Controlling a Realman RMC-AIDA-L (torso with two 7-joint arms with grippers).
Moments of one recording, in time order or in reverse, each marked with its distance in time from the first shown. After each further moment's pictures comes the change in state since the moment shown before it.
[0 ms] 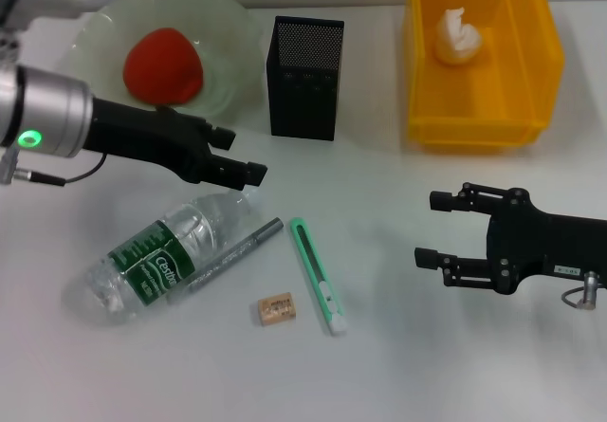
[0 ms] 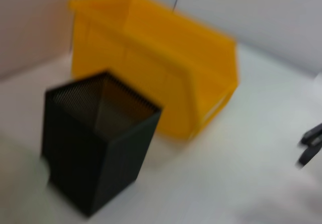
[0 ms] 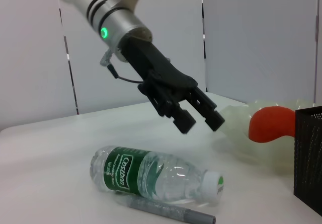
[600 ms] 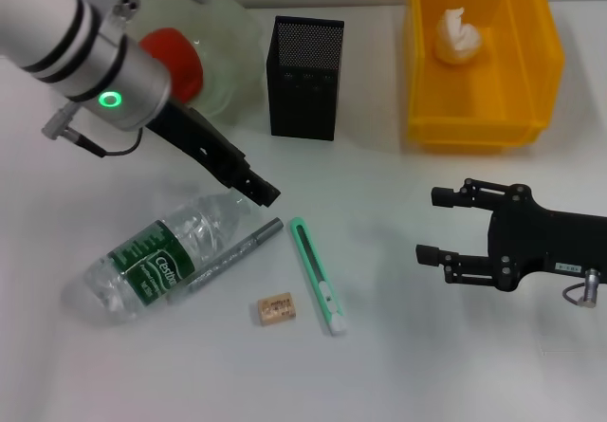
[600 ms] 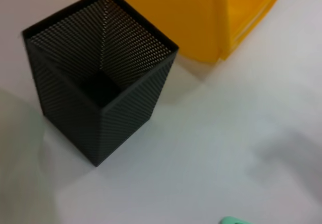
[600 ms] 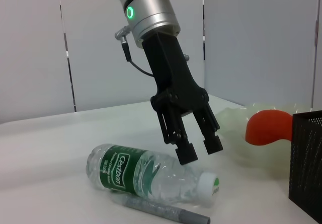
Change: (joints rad) left arm -0.175 -0.006 0.204 0.065 0.288 0.010 -0.383; right arm 0.000 0.001 0.006 -0.008 0.001 0.000 -0.026
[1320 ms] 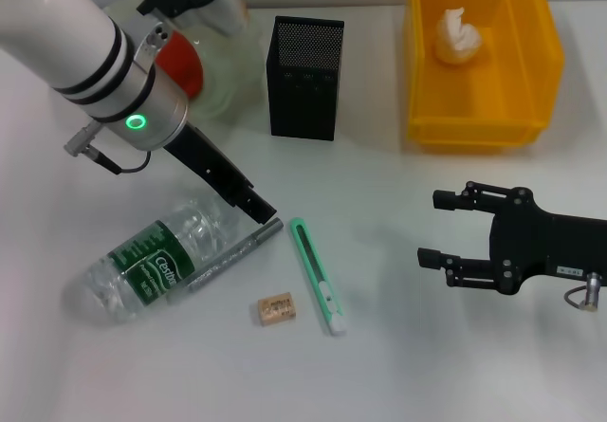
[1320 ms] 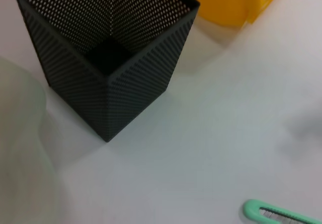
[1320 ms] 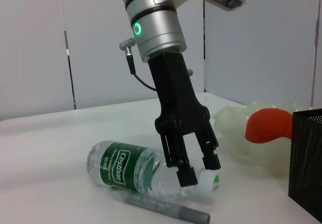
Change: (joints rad) left arm -0.054 -0.008 0.161 -0.086 0.056 -0.098 -0.105; right arm -0.006 0.000 0.001 0.000 -0.004 0.000 -0.011
